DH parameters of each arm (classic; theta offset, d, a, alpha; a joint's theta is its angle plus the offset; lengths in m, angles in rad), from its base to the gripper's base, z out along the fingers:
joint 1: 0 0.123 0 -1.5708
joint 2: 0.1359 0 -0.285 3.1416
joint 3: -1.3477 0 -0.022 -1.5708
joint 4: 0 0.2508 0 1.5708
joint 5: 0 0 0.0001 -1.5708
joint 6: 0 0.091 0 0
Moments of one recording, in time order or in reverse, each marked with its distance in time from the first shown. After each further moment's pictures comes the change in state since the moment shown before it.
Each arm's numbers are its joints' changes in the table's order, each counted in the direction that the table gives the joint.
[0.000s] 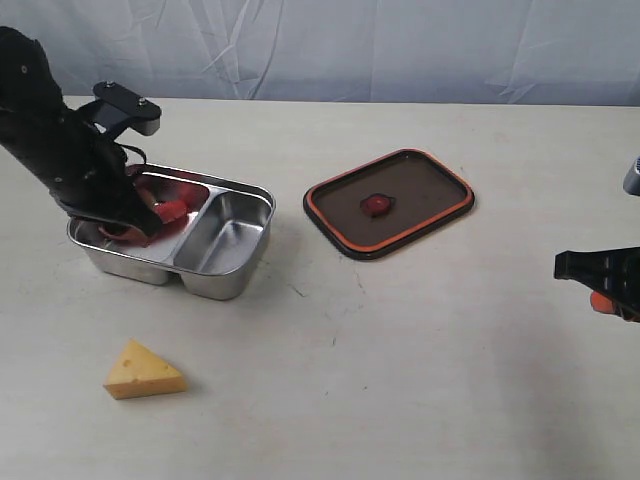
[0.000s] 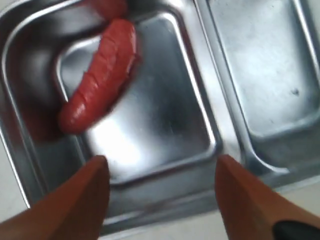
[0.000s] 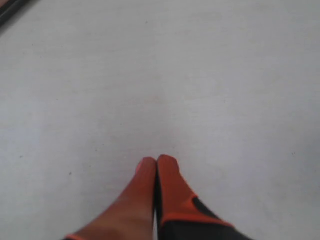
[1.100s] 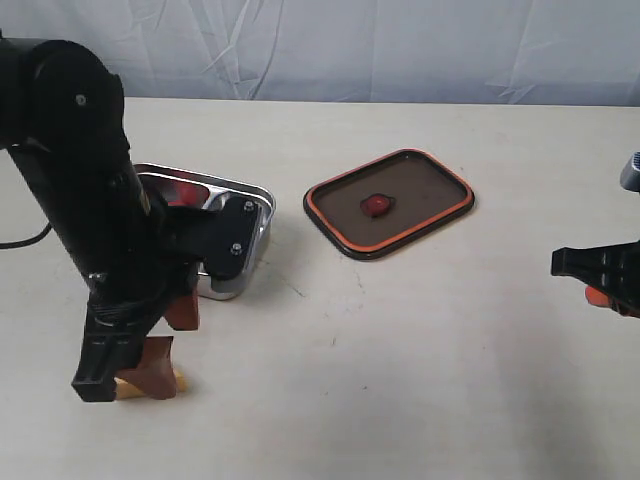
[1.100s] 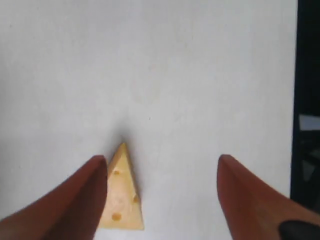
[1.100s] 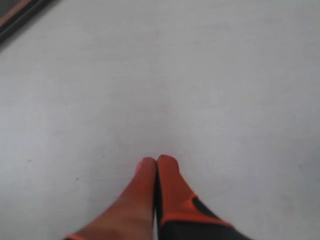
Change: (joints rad) left arm -0.380 -0.186 -0.094 -0.113 -0.410 0.644; right arm 0.000 0.000 0.000 0.052 0.025 -0.063
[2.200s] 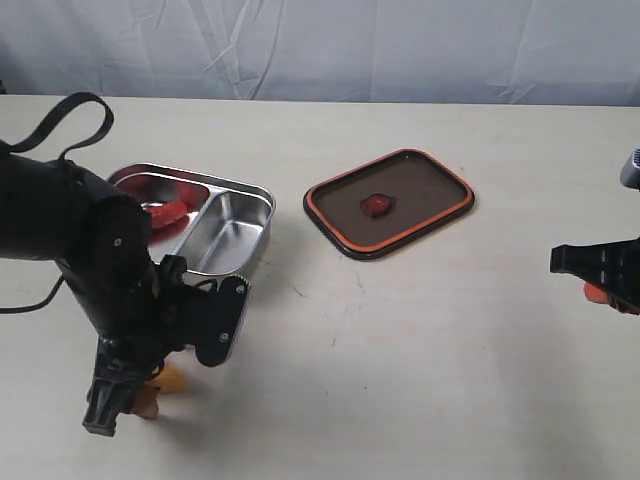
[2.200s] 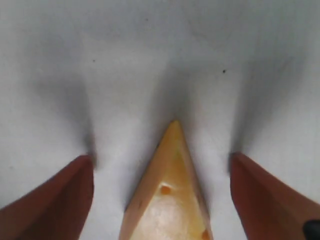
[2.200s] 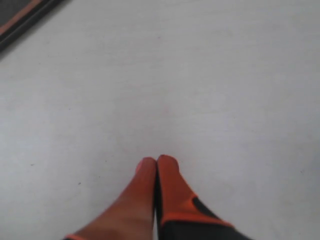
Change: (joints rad) left arm -0.018 0.158 -0.220 0.253 0.456 -0.014; right arm 0.000 0.000 0.000 0.011 0.014 -0.011
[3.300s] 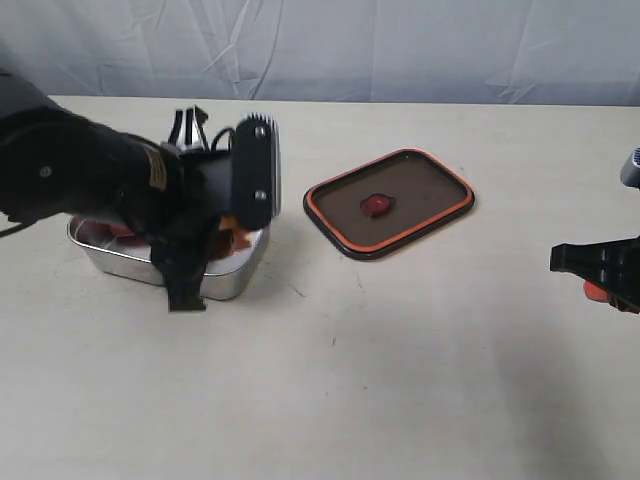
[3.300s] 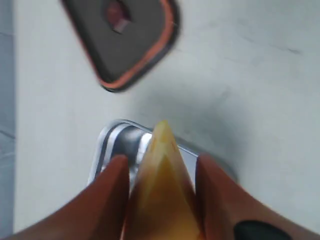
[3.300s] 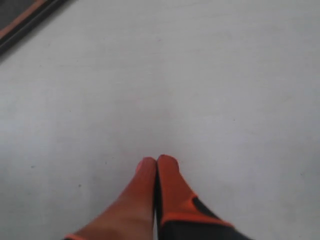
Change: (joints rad) left arm -0.049 -0.254 0.099 0.058 0.298 -0.226; right arm 0.000 0.000 0.000 0.002 0.006 -0.002
